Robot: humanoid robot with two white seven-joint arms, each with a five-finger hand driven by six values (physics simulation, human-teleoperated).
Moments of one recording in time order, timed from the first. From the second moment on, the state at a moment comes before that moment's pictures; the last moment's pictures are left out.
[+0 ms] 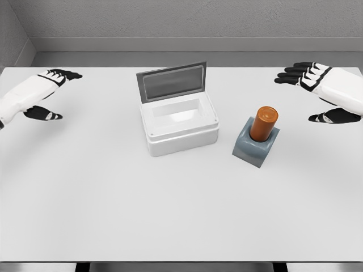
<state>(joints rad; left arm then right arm) -0.54 0.77 -0.48 -1.11 -0.44 -0.61 -0.10 -0.35 -1.07 0.34 -1.67 0.20 -0.61 0.21</state>
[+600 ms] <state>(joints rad) -0.54 0.80 -0.48 -1.11 -0.45 -0.61 -0.11 -0.62 -1.01 0.41 -1.68 0.19 -0.61 0.60</state>
